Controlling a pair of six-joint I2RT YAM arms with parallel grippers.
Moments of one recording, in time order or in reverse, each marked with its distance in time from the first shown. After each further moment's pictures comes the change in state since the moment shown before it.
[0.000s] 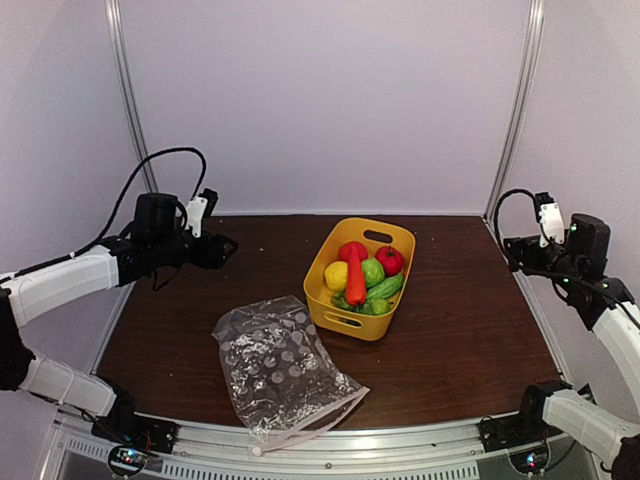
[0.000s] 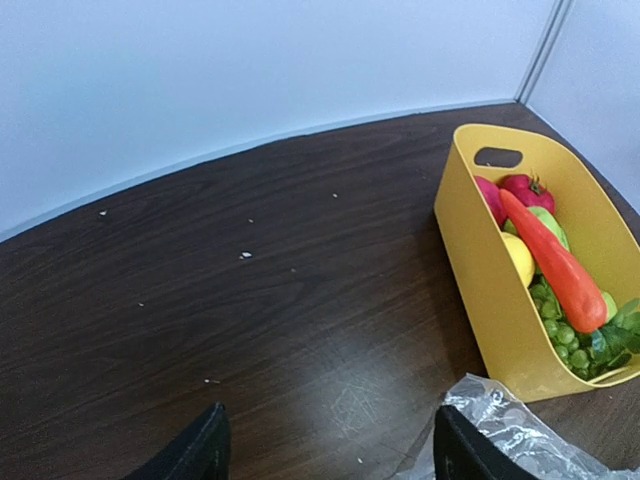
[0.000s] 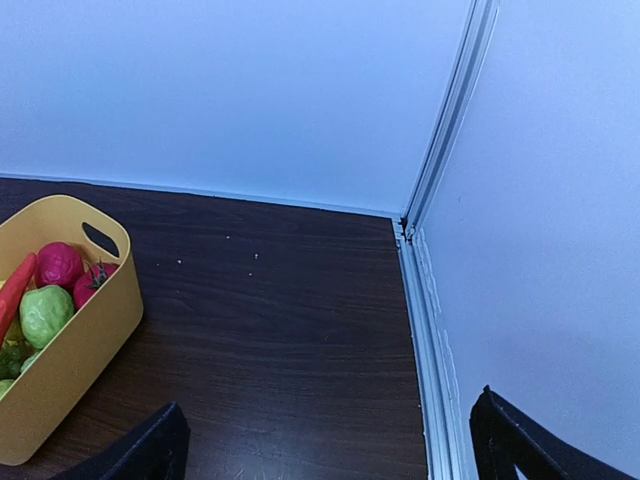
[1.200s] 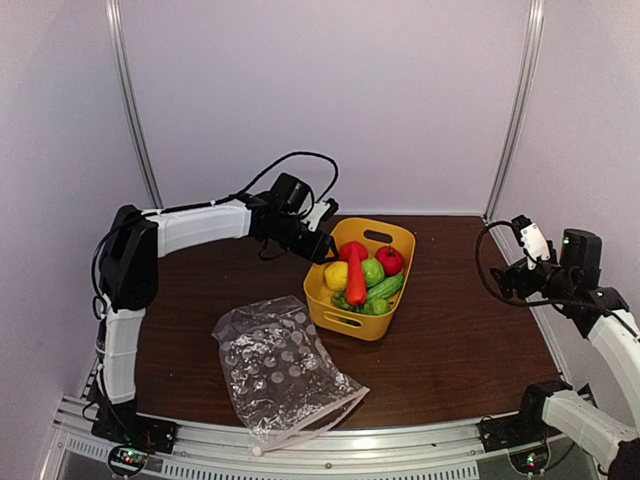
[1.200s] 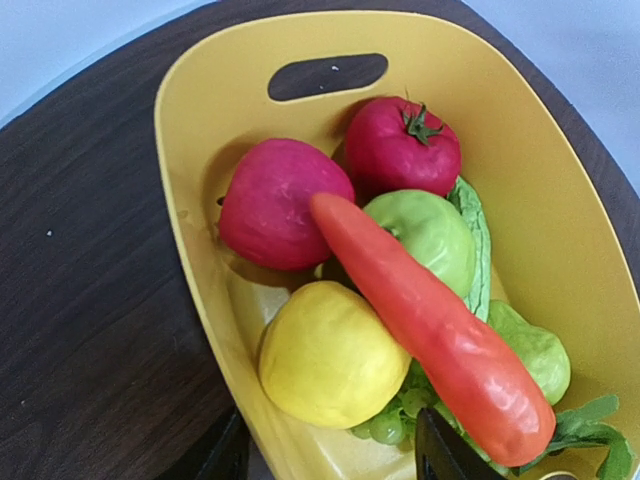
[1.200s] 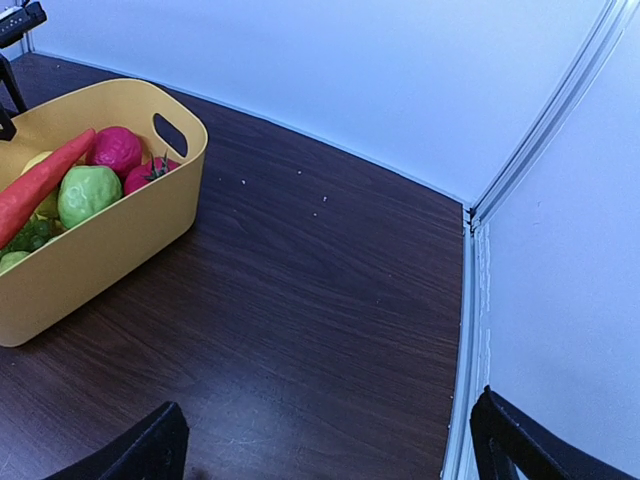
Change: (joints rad) left arm -0.279 0.888 0.930 -0.369 0.151 -0.025; right arm -0.028 -0.024 -0.083 -0.072 -0.204 -0.234
